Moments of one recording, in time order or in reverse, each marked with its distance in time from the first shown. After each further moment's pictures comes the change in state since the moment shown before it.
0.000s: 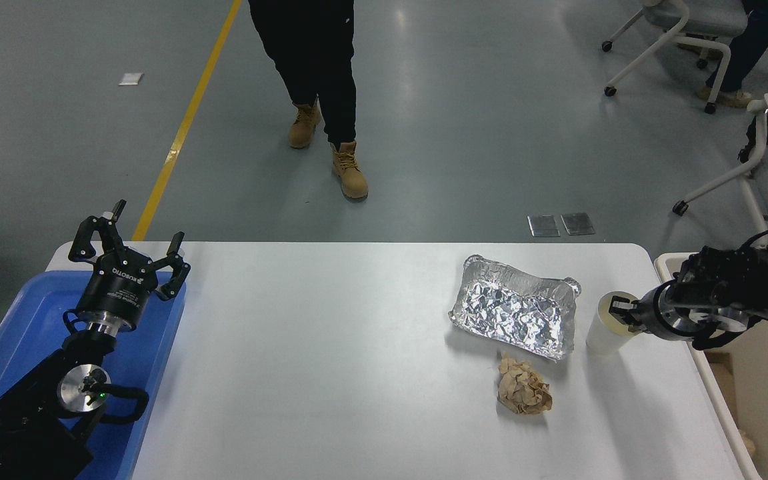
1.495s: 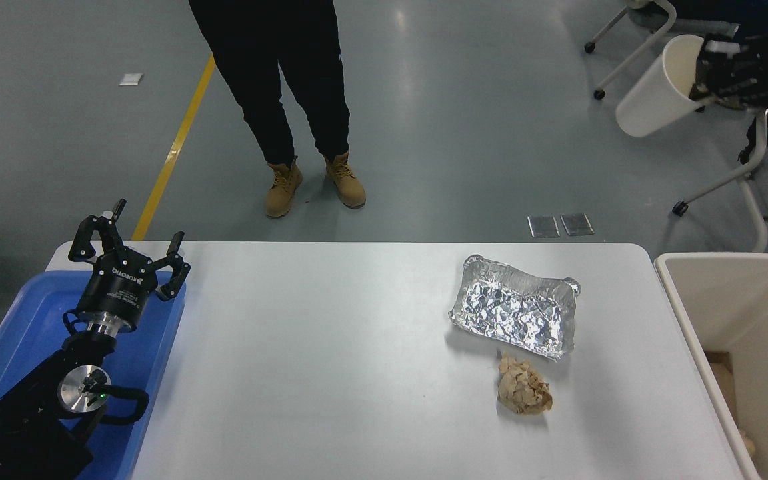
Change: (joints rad) left arm 0.000 0.000 0.000 0.000 0.000 0.000 -0.001; right arm 0.612 -0.284 -0.005 0.083 -0.090 0.234 0.002
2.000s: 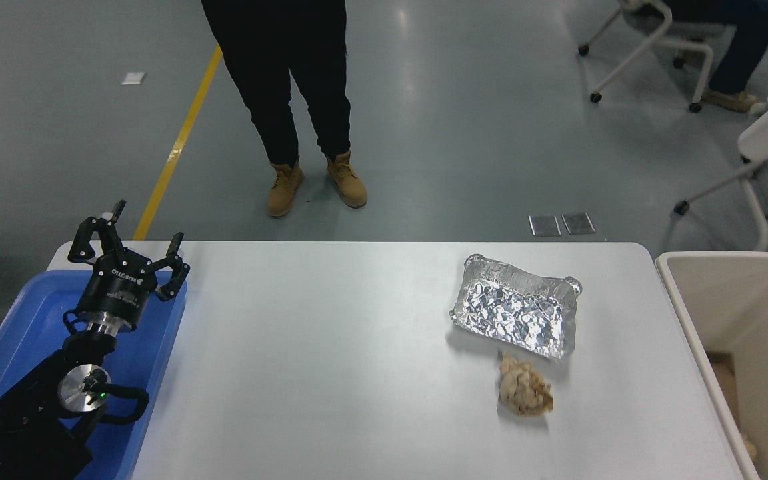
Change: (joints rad) left arm 0.000 0.000 0.000 -0.001 0.000 0.000 0.000; right arm -0.690 0.033 0.124 -0.667 0.242 -0.145 -0.012
